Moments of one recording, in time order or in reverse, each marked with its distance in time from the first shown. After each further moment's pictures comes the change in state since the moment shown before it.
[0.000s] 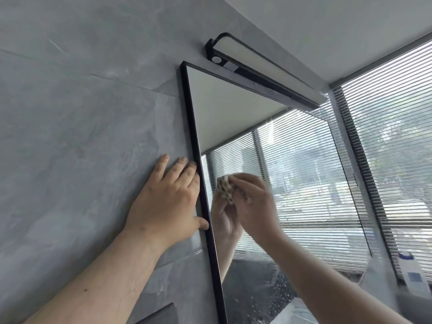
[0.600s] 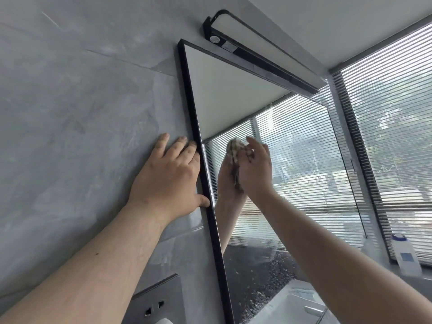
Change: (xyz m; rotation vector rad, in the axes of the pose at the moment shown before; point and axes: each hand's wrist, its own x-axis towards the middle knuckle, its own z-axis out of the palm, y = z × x) left_hand 0.002 0.002 -0.011 0.021 -0.047 -0.026; right_hand 0.033 0.001 0.013 0.089 0.119 0.269
